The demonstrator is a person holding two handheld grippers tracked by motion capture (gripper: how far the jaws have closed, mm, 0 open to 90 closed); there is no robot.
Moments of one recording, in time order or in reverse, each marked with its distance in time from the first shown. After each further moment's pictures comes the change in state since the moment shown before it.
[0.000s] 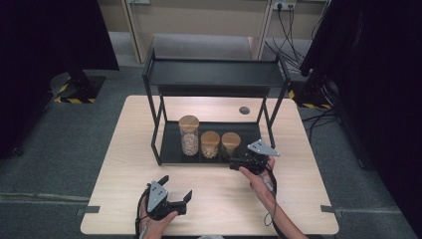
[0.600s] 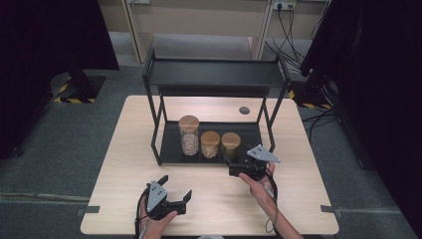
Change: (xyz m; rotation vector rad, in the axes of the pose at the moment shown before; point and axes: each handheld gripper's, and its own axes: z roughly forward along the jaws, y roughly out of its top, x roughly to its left) left arm 0.001 0.000 -0.001 -0.003 0.002 0.000; right arm 0.008 -0.007 -0.012 -0.005 0.036 -0.012
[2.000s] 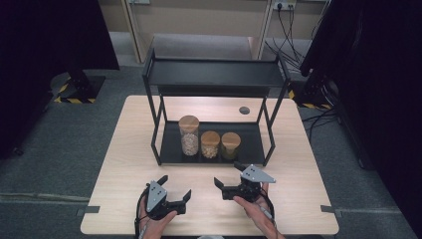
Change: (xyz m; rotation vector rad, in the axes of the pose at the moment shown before) left arm -0.001 0.000 0.000 0.000 0.007 -0.002; right arm 0.026 -0.027 -0.026 -0.003 0.148 -0.012
